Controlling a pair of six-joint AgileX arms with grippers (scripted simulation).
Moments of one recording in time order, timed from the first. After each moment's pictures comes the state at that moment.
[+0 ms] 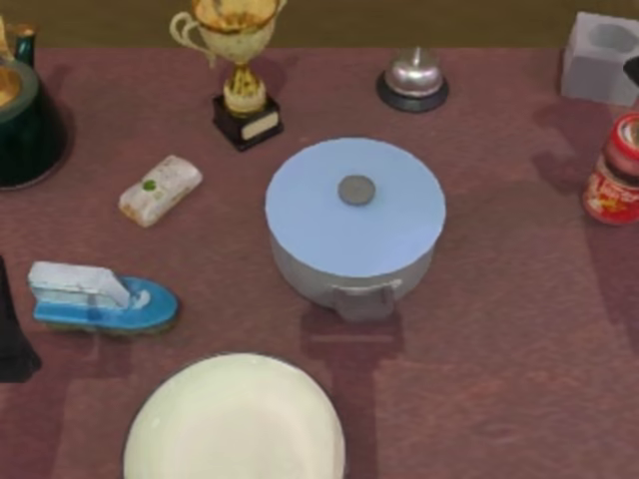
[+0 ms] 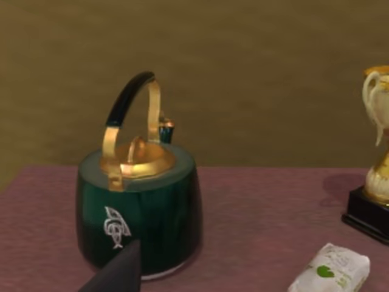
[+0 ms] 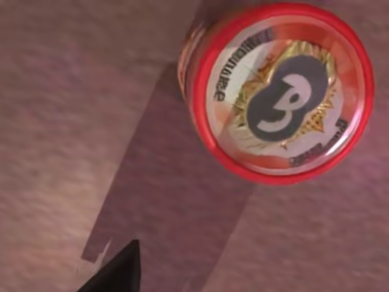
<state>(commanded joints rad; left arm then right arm) 0.00 0.00 0.00 0.00 0.00 0.00 -0.02 2.18 2.12 -1.38 0.01 -0.44</state>
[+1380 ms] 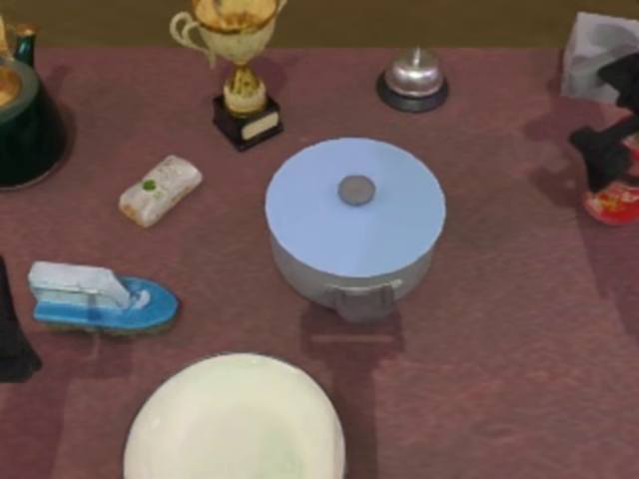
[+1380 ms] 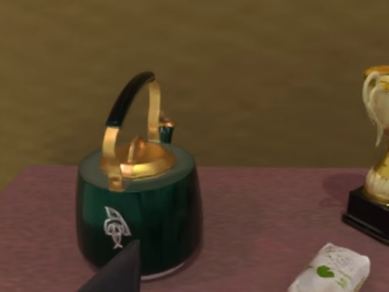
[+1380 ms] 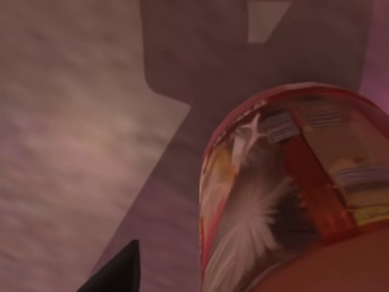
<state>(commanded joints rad) 0.00 0.00 0.00 0.00 0.00 0.00 0.00 2.50 2.22 -1.31 0.00 -0.52</state>
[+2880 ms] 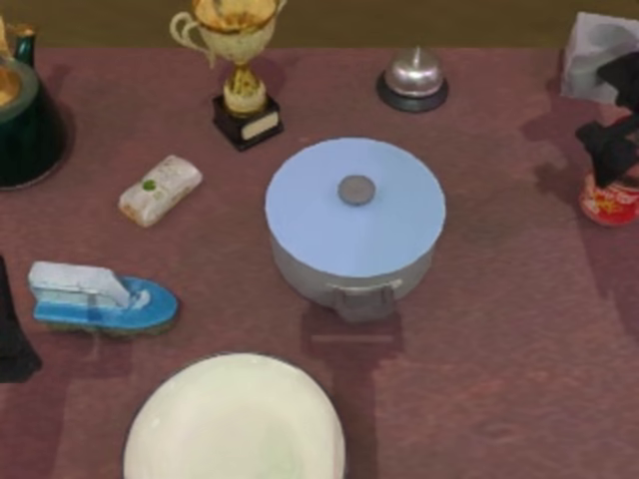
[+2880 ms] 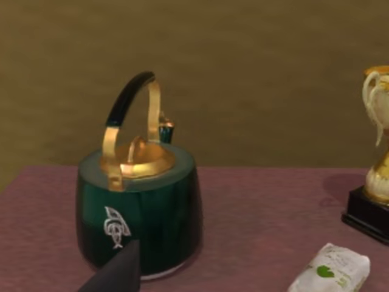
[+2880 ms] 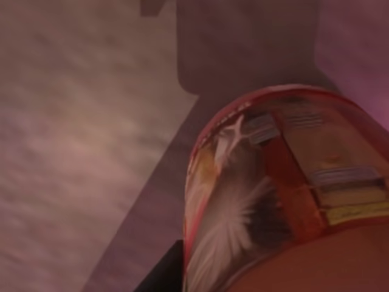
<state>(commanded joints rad) 0.00 0.00 0.00 0.00 0.00 0.00 0.00 2.50 2.22 -1.31 0.00 -0.52</state>
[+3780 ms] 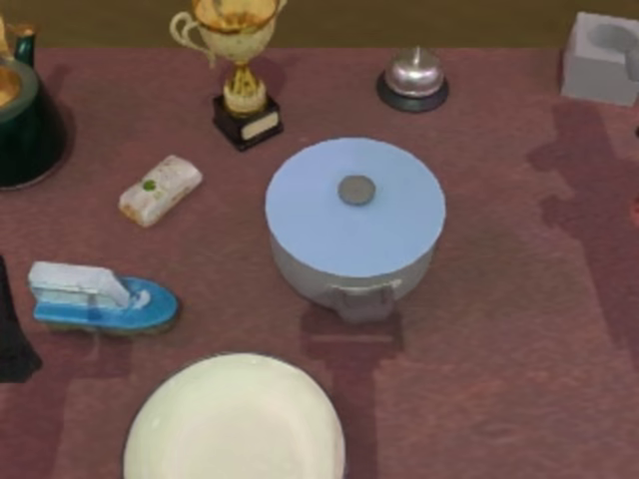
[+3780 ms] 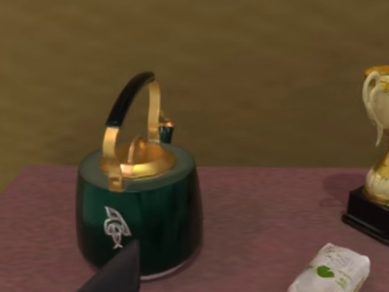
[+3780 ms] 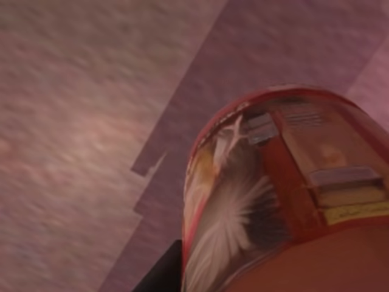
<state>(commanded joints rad) 0.00 0.00 0.00 0.00 0.00 0.00 0.02 2.01 1.81 -1.38 -0.01 -0.52</state>
